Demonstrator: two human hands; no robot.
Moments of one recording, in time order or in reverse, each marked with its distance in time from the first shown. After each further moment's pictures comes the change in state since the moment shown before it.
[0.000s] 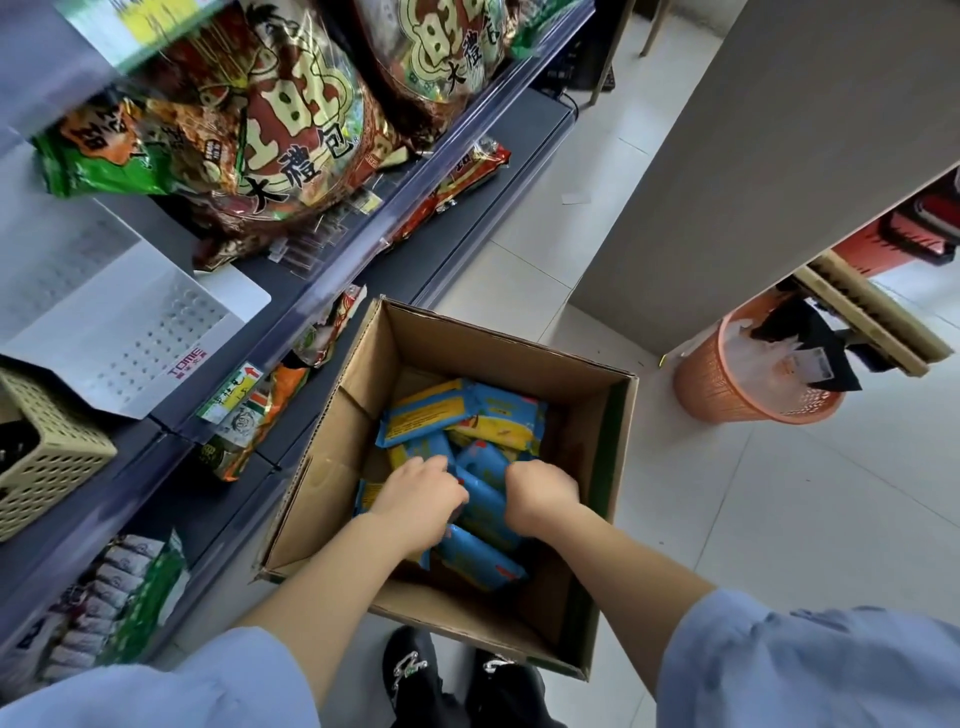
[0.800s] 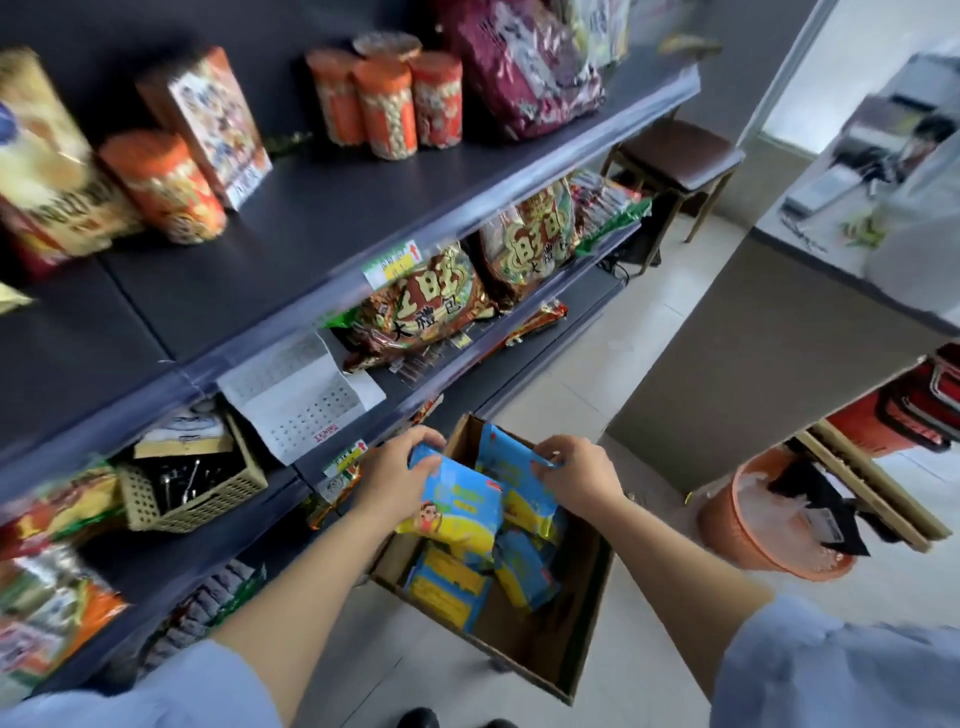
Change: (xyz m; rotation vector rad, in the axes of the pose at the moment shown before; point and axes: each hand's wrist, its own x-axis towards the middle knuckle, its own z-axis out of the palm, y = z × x) left_hand -0.149 -0.025 -0.154 -0.974 0.711 -0.469; right_hand -0.117 -0.020 -0.168 0.524 0.399 -0.136
